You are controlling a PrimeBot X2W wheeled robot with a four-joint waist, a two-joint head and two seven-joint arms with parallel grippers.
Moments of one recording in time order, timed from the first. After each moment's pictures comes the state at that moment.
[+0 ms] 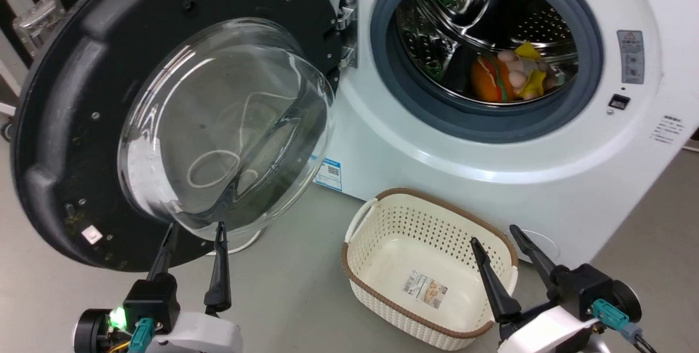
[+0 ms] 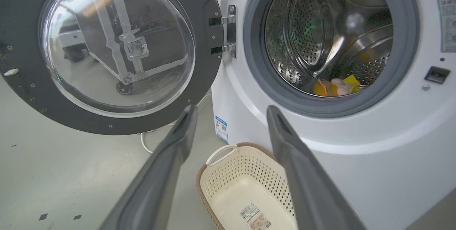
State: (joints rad) left arm 0.01 0.05 0.02 0.00 -0.01 0.00 -0.17; right arm -0.05 -0.05 0.13 0.14 0.08 0.13 -0.17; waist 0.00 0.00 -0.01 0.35
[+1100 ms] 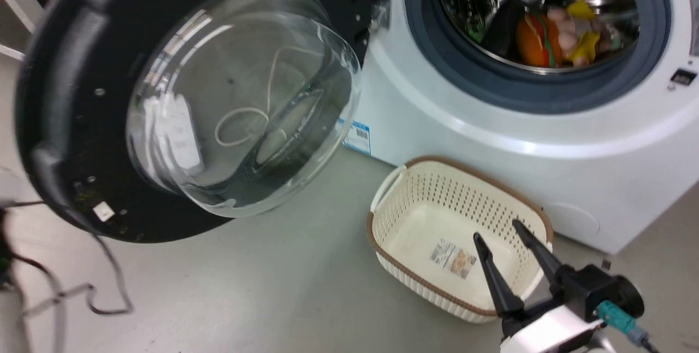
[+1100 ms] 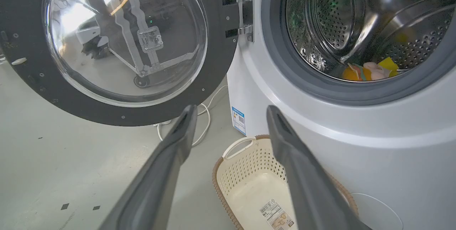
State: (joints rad) left arm -0.44 0.35 0.32 0.21 -0.65 -0.12 -0.10; right arm -0.06 -0.09 0.17 0.16 0.11 0.13 -0.24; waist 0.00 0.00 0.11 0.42
